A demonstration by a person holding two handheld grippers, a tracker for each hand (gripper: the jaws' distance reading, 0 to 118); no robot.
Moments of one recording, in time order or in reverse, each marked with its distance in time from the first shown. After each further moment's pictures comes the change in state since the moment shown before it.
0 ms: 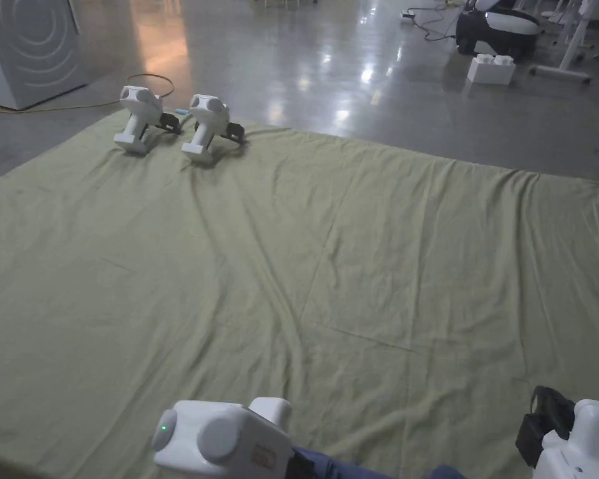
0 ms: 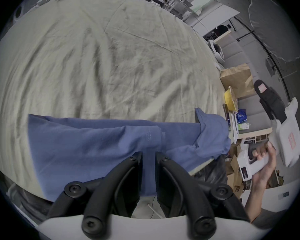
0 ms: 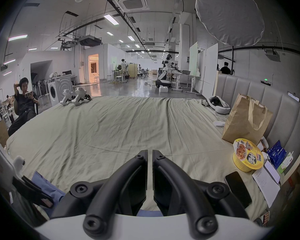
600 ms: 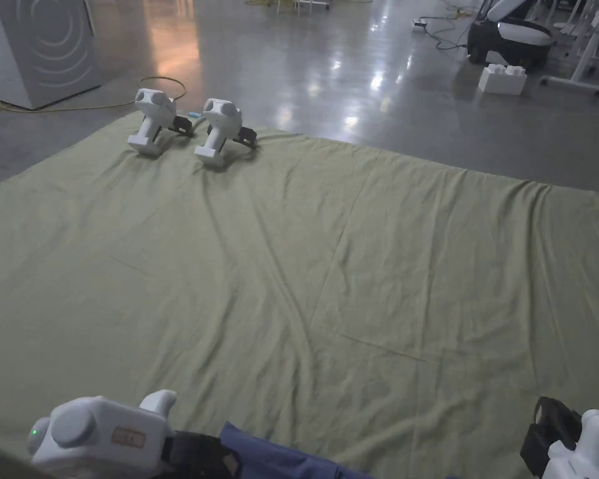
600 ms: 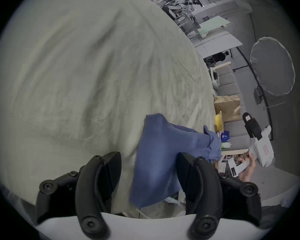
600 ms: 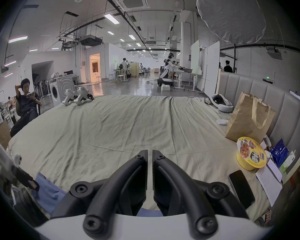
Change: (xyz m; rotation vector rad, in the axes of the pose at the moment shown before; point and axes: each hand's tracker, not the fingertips) left arm -0.162 -0.019 0.029 0.079 -0.213 0.226; right arm -0.005 0.002 -0.003 -0.015 0.022 -0.011
